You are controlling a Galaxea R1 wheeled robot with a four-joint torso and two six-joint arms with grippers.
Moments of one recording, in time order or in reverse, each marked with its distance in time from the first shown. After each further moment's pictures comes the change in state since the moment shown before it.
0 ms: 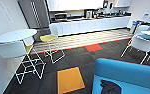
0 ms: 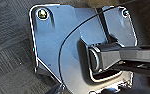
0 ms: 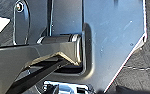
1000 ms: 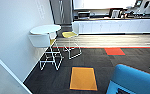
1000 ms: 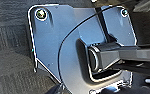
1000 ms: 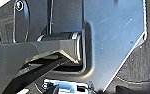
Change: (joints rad) left arm 0.001 0.003 0.000 0.012 0.001 0.000; right arm -0.007 0.000 0.000 0.000 0.000 -0.002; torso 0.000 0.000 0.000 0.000
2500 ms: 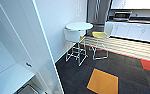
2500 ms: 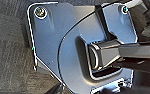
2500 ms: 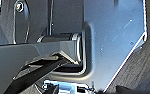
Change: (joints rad) left arm 0.009 0.008 0.000 0.009 0.021 0.000; right arm 0.001 0.000 0.000 0.000 0.001 0.002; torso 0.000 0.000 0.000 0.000
